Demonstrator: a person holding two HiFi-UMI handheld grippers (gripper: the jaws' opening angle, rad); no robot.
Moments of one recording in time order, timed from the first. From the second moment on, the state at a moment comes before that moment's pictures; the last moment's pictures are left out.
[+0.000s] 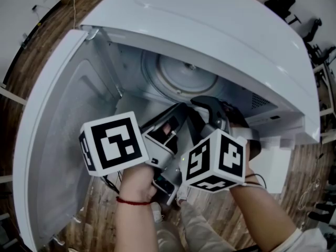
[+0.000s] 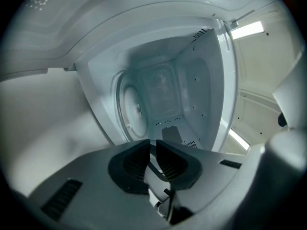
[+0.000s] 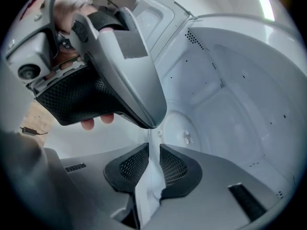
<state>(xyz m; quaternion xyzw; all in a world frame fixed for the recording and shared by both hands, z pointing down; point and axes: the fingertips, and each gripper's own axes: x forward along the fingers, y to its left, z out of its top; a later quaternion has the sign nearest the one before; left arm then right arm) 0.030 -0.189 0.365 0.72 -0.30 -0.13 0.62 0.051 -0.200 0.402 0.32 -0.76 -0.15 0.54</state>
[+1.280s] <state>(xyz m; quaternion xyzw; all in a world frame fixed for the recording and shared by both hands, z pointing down) 0.015 -0.177 0.353 0.70 -0.34 -0.17 0.61 0.039 -0.171 0.365 0.34 -0.82 -0.09 0.44</state>
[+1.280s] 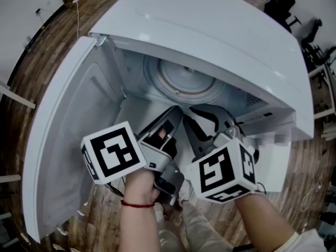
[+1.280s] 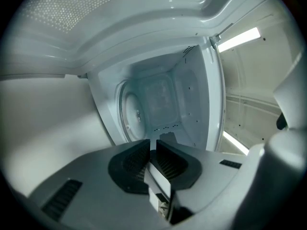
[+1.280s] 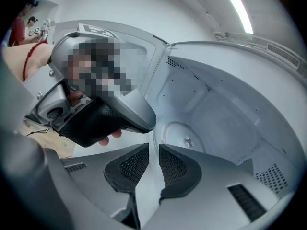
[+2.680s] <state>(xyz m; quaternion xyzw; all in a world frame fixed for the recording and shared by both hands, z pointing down) 0.028 -0.077 0.267 0.67 -0.35 -0.28 0.60 0.063 -0.056 0.215 0.43 -0.90 0.02 0.07</state>
